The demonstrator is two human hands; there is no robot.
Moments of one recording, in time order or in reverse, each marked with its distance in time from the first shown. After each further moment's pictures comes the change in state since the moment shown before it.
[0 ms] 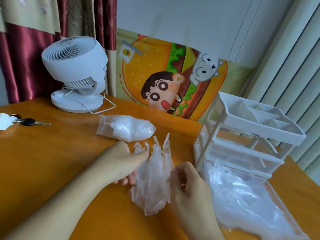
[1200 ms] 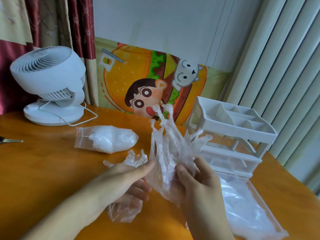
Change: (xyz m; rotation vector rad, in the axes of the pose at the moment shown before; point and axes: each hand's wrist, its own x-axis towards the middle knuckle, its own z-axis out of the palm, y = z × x) left_hand -0.018 0.011 0.024 -0.546 -0.335 0.113; right_hand 0.018 -0.015 -0.044 0.740 0.120 0.182
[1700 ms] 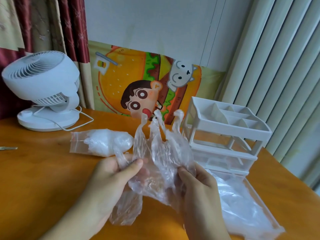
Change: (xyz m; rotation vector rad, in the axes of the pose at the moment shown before) left_hand -0.005 0.003 0.019 -0.175 0.282 0.325; right_hand -0.001 -0.003 -0.001 0.272 0.075 0.275
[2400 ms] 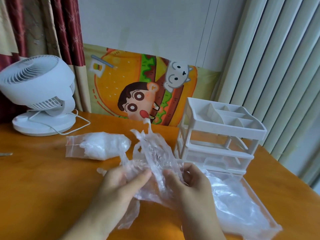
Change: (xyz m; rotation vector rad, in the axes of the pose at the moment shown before) left_hand -0.017 0.002 0.014 0.079 -0.089 -0.017; right_hand 0.005 0.007 -0.004 -0.395 0.049 -0.193
